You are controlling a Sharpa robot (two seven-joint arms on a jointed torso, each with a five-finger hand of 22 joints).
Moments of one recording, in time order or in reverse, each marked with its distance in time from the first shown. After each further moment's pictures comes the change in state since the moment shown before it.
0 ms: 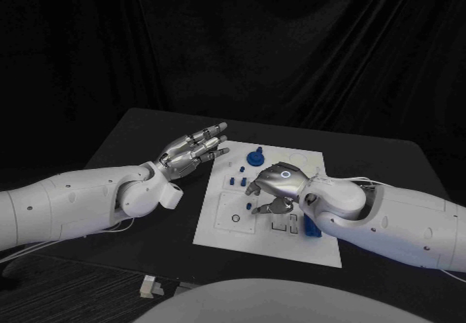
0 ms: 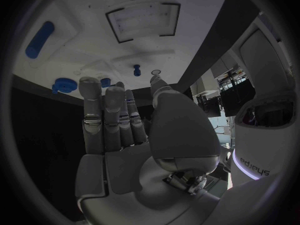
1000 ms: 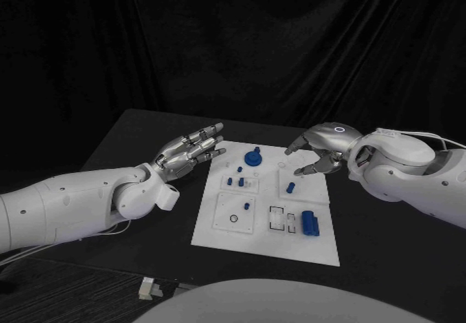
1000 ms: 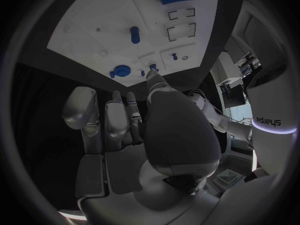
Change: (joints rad) left arm -0.001 -0.004 0.000 0.004 0.000 -0.001 0.001; left_hand 0.004 0.004 0.000 0.000 0.012 0.004 0.004 0.000 0.001 0.004 0.004 0.000 0.000 0.000 0.000 0.004 0.000 0.000 0.000 0.000 0.000 0.004; right arm 0.191 -0.210 0.001 0.040 0.236 0.103 -0.041; right_hand 0.113 -0.014 -0.087 0.032 0.119 -0.053 -0.066 -0.014 -0.046 -0.220 0.009 -0.099 -0.038 0.116 -0.016 0.218 0.301 -0.031 0.105 -0.016 0.349 0.000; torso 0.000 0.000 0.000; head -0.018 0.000
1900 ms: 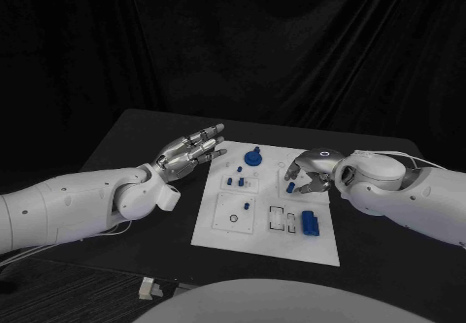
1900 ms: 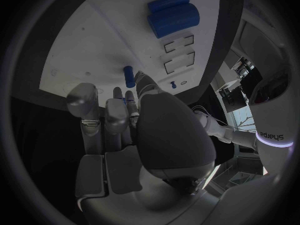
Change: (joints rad) left arm -0.003 0.005 0.000 -0.002 0.000 0.001 0.000; left_hand 0.005 0.005 0.000 -0.011 0.023 0.000 0.000 0.000 0.000 0.000 0.000 0.000 0.000 0.000 0.000 0.000 0.000 0.000 0.000 0.000 0.000 0.000; right arm -0.106 0.075 0.000 -0.104 -0.028 0.084 0.009; right_hand 0.130 0.081 0.044 -0.050 0.107 0.037 0.044 0.018 0.009 0.079 0.000 0.076 0.006 -0.018 0.000 -0.057 -0.073 0.000 -0.029 0.000 -0.109 0.000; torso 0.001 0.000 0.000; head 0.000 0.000
